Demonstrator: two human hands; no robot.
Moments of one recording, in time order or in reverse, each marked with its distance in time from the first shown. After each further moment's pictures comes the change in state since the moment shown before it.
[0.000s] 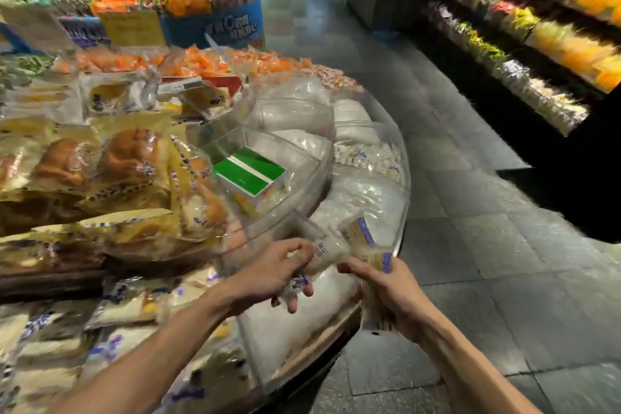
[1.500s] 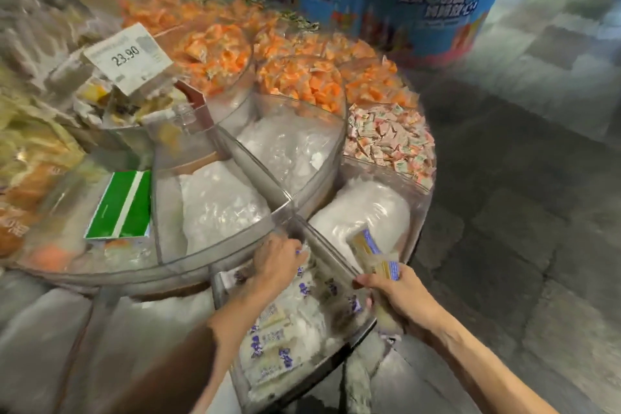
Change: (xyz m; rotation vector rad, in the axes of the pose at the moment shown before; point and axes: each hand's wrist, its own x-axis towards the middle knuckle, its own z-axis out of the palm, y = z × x) left_hand 0.555 0.106 0.003 0.636 1.002 -0.628; right_hand 0.578 -0.233 -0.286 -0.494 -0.698 0.290
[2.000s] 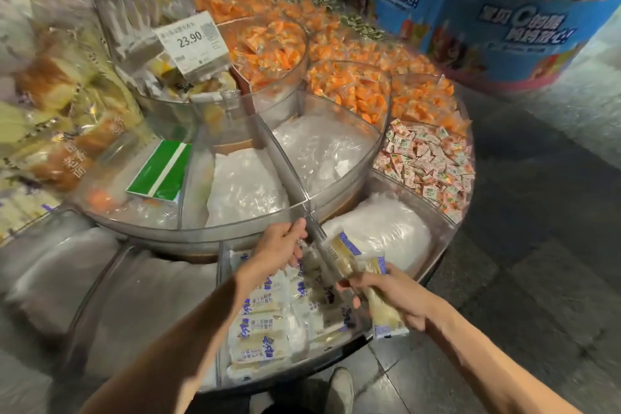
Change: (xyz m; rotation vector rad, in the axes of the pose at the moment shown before) left_hand -0.017 0.028 -0.047 -0.936 -0.032 -0.492; right_hand 0.033 -0.050 -0.024 -0.318 -0.552 0.087
